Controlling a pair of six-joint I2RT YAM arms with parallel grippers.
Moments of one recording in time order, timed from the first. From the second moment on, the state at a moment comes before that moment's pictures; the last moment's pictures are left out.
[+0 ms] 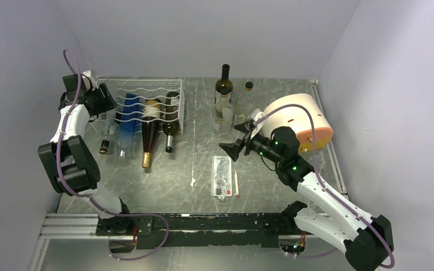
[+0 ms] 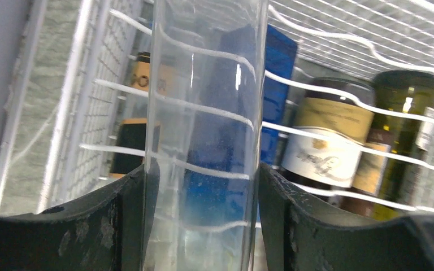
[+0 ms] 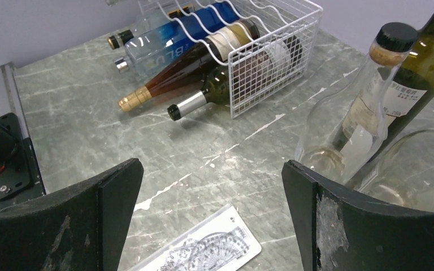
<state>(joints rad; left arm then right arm) 0.32 1.69 1.32 -0.36 0.22 -0.12 0.59 0.88 0.60 0.22 -0.38 0.00</state>
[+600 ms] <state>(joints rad) 0.33 1.38 1.11 -0.33 0.70 -0.44 0.59 0.98 0.84 -0.06 -0.31 0.25</state>
